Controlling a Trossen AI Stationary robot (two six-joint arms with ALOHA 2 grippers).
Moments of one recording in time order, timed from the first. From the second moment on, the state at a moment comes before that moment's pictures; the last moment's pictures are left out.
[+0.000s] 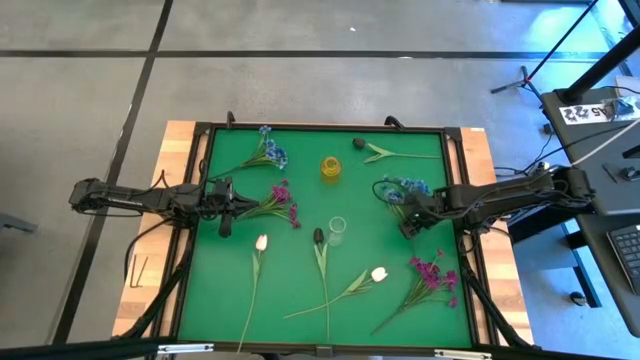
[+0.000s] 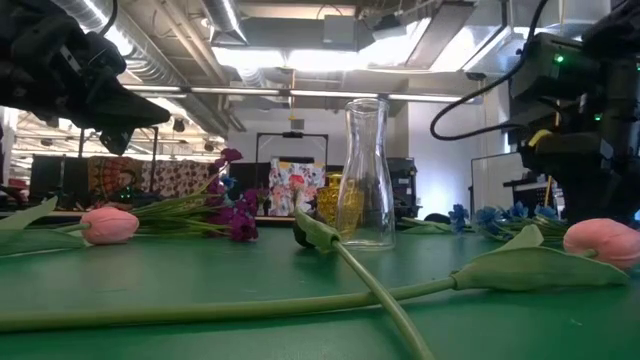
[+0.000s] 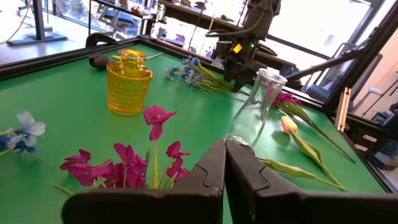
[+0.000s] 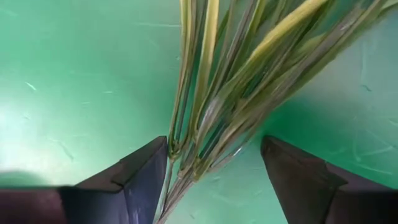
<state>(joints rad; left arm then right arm) -0.06 0.21 0.01 0.04 -0.22 -0.36 0.01 1.06 0.41 -0.67 -0.02 1.01</state>
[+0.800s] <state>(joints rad) -0.06 0.21 0.01 0.04 -0.22 -0.36 0.01 1.12 0.45 -0.55 0.08 0.96</state>
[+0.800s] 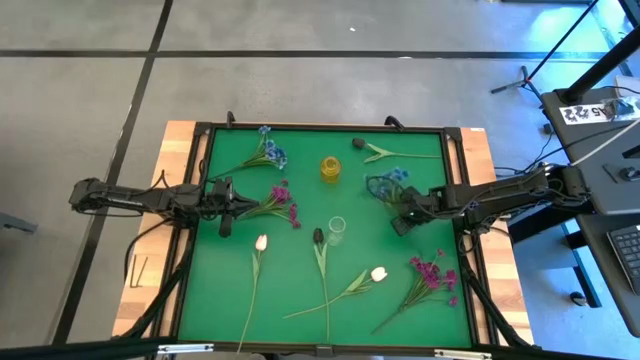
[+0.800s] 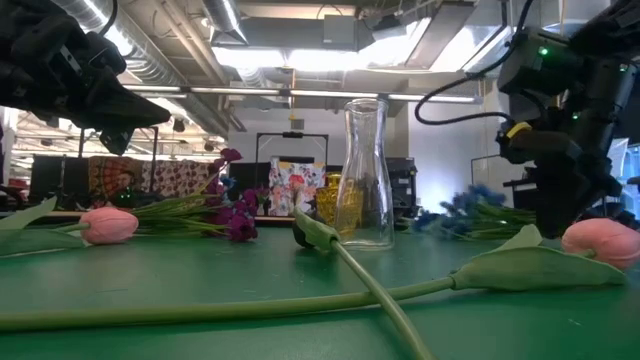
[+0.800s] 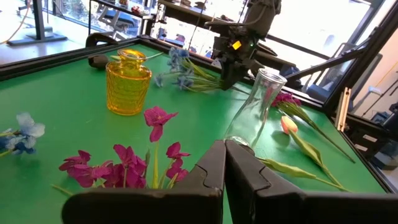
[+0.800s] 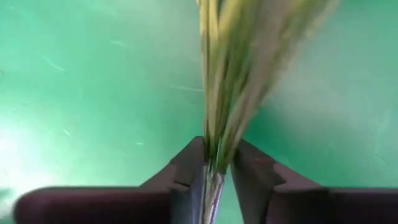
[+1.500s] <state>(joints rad) -0.06 0.21 0.01 0.04 -0.22 -0.36 0.01 1.12 0.66 -0.63 0.16 0.85</state>
